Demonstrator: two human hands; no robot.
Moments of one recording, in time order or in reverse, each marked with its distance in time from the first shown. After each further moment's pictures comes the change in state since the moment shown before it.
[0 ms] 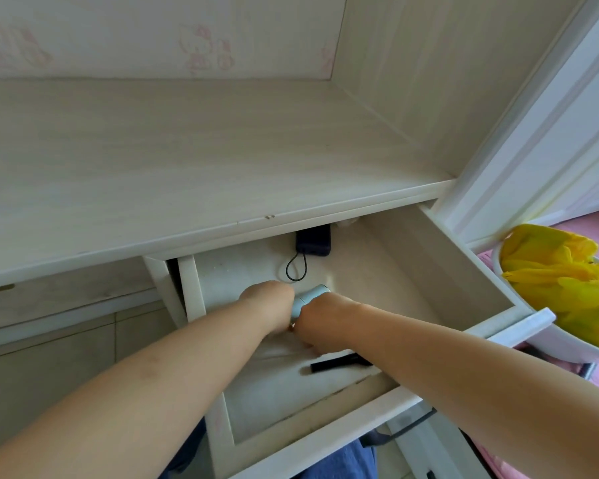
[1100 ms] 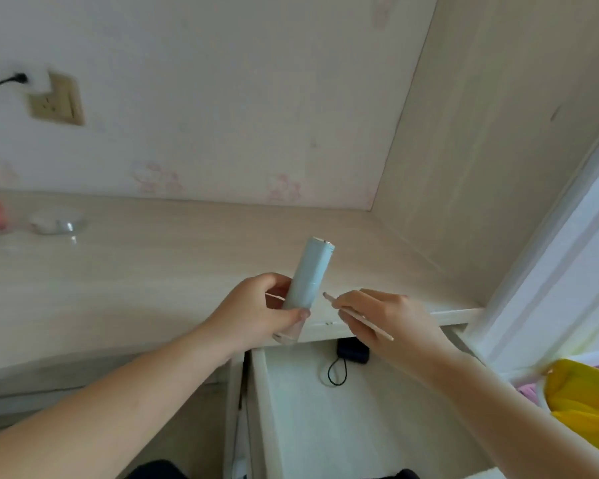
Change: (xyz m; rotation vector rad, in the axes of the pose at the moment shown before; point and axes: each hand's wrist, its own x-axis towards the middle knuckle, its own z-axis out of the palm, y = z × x) left_hand -0.138 -0.092 -0.103 -1.122 0.693 0.216; right_hand -0.107 0.020 -0.114 0.340 1.139 0.218
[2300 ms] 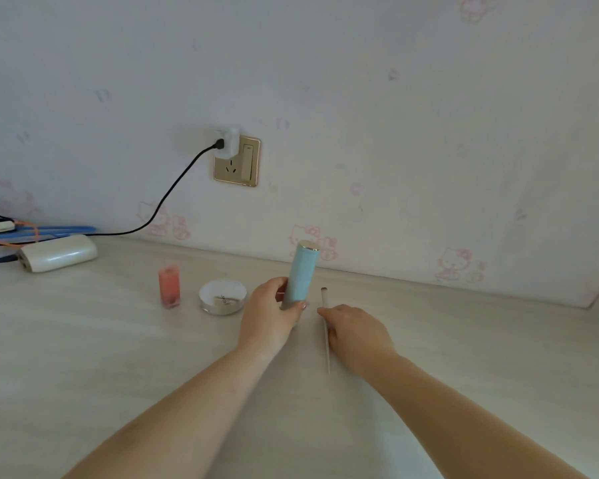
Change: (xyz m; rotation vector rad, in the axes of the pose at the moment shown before) left_hand 0.133 -0.164 -0.253 0.143 0.700 -0.076; right_hand 0.339 -0.118 0.229 0.002 -0.304 0.043
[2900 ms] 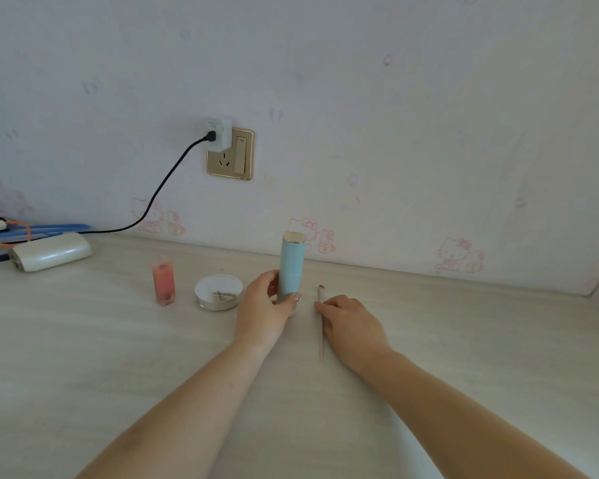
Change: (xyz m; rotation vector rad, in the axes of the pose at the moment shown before) left_hand 0.003 -0.006 0.004 -0.046 0.057 0.003; right_hand 0.001 0.002 0.012 0.052 0.085 -0.017
